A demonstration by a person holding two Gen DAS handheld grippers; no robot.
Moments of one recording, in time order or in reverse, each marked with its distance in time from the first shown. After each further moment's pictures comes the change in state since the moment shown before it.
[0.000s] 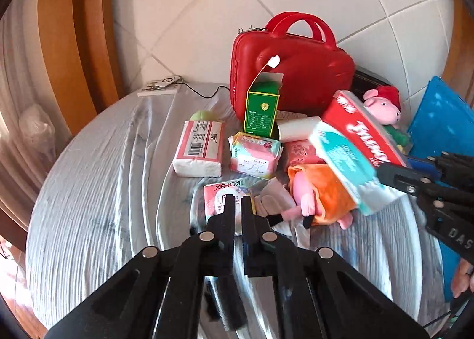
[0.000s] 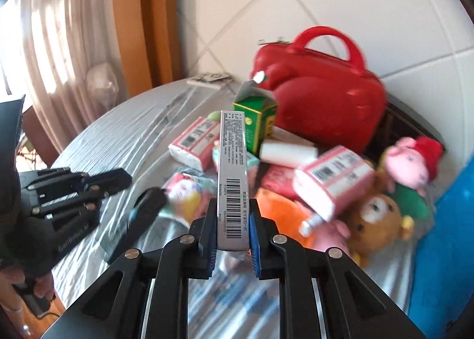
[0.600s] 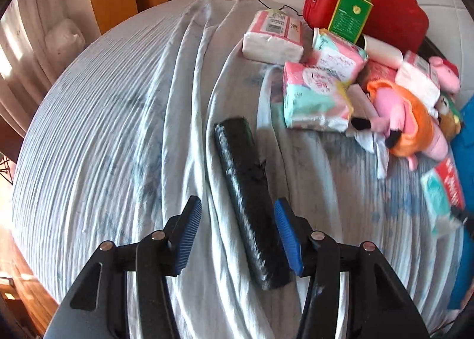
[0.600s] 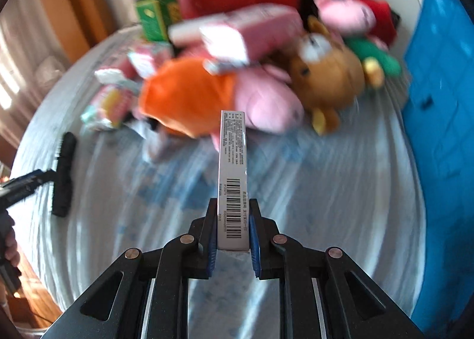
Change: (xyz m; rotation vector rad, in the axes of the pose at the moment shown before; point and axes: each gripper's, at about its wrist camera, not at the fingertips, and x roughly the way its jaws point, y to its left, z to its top) left arm 0.061 0.072 -0.097 -0.220 0.283 0.113; right arm 0.039 -0.080 -0.143 0.275 0.285 -0.098
